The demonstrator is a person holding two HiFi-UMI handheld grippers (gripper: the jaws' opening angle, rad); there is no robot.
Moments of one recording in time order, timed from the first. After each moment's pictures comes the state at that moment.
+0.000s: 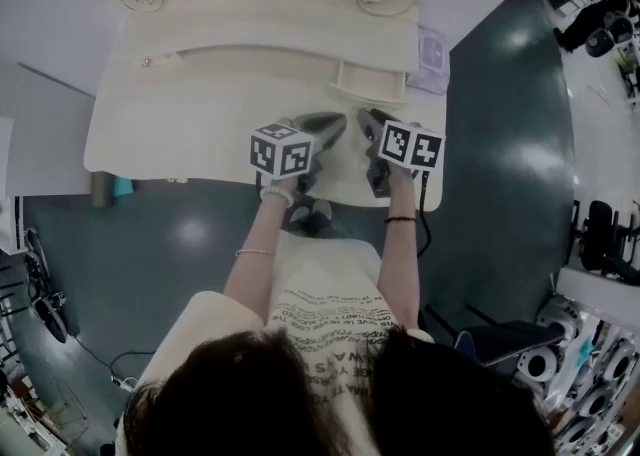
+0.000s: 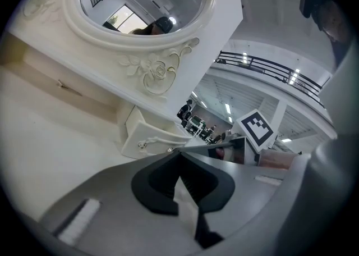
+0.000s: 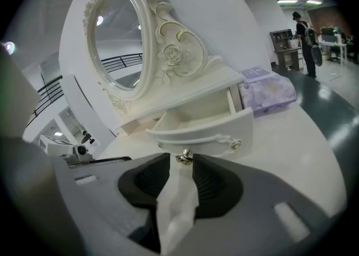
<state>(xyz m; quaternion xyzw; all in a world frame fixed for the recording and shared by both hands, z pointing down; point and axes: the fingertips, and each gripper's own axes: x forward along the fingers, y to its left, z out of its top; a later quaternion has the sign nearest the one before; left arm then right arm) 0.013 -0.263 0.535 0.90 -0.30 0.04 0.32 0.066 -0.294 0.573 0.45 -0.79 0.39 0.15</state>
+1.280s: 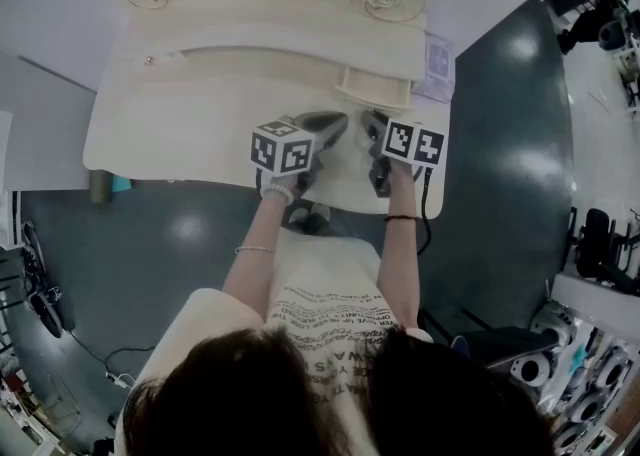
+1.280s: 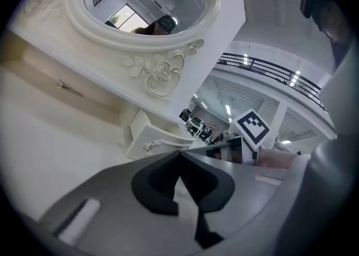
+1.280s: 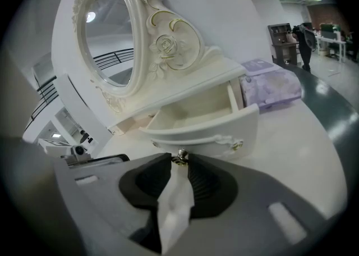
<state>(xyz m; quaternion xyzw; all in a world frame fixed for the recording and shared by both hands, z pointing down) 0.005 -0.279 0.539 0.89 -0.30 0.04 0.33 0.063 -0.307 0.583 0.45 -0.77 0.42 0.17</state>
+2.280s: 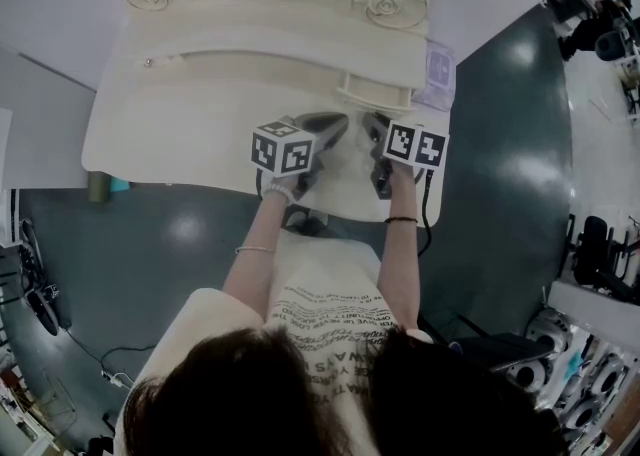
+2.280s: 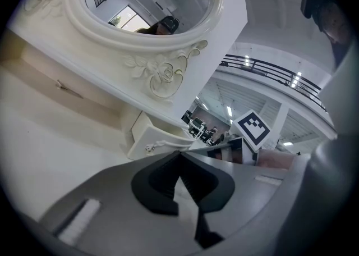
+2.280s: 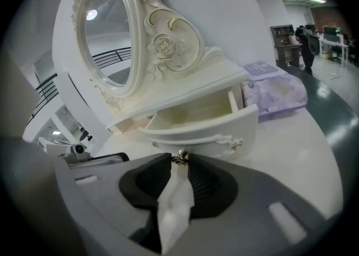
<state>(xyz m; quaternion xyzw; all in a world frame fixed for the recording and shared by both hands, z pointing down) 0.007 -0.295 0.539 0.89 -0.31 0.03 0.33 0.068 -0.323 0.584 0.45 -0.77 0.41 0.18</state>
